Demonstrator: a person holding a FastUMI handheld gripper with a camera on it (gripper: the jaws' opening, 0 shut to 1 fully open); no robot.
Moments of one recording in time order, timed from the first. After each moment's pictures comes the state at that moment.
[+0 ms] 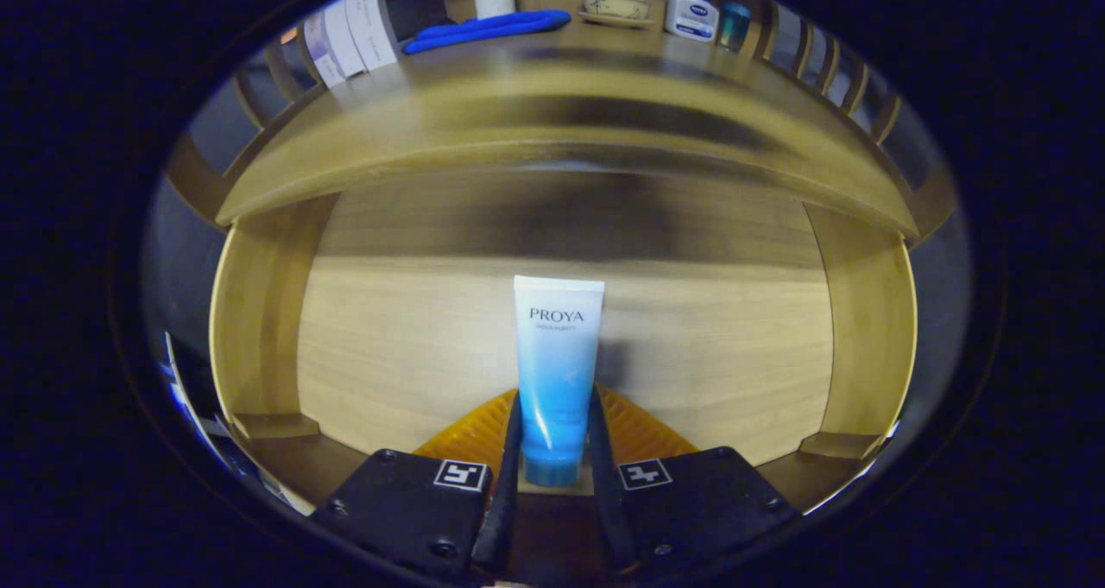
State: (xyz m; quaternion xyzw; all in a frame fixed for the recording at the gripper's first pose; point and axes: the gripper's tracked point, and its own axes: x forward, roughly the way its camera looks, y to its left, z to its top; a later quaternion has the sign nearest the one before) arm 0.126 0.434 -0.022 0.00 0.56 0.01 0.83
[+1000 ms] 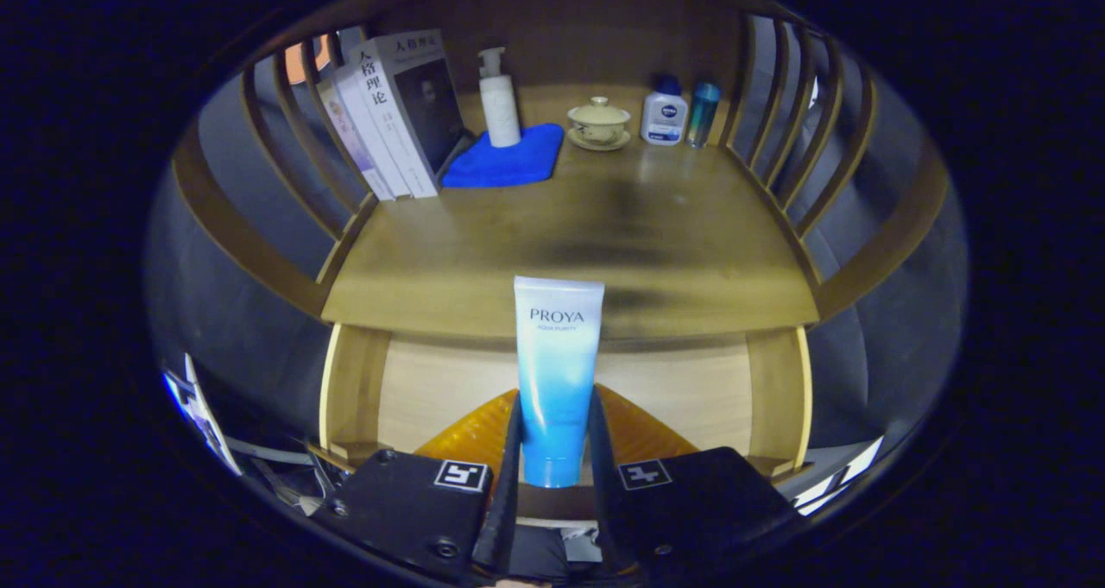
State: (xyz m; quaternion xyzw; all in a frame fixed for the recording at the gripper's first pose) arm 0.164 0.429 0.123 0.01 0.47 0.00 0.88
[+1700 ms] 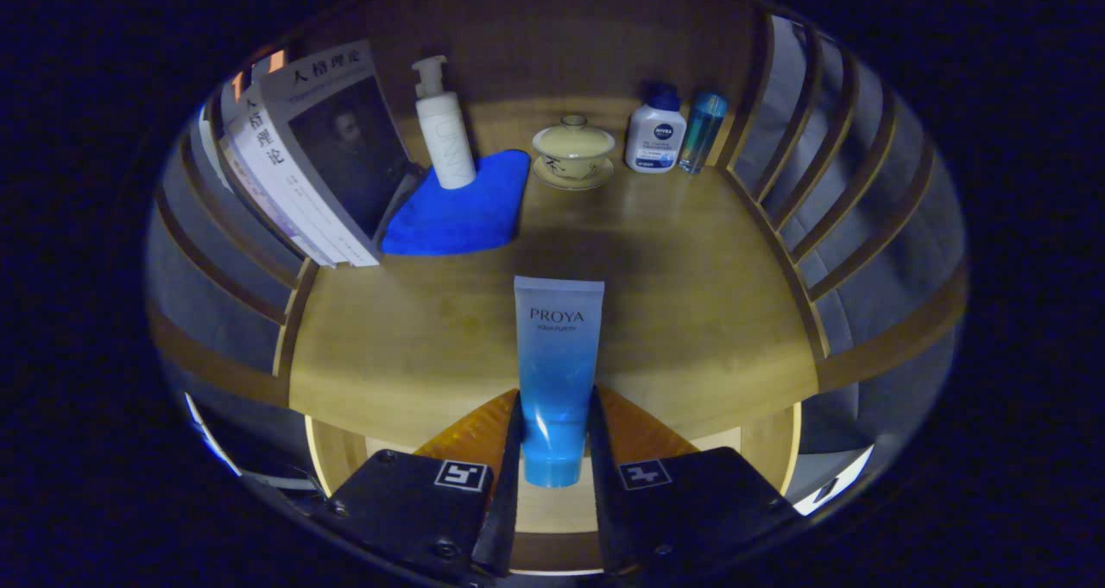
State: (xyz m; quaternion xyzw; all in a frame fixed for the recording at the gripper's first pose) arm 0.262 0.417 0.116 0.02 0.49 -0.04 0.87
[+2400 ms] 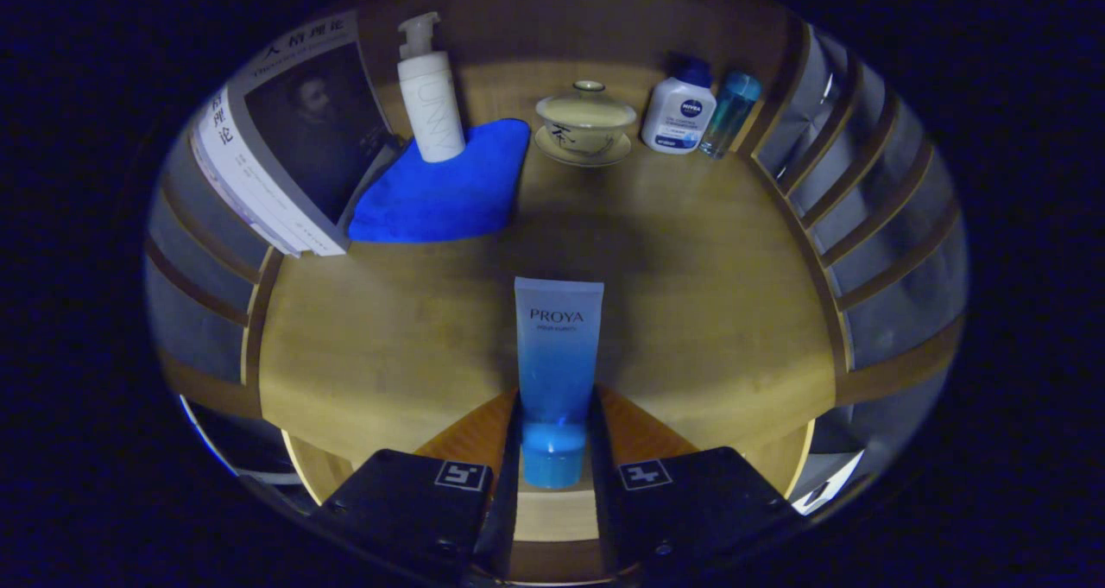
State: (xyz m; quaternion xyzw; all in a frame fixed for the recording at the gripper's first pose) arm 0.281 0.423 0.090 0.00 0.52 -0.05 0.85
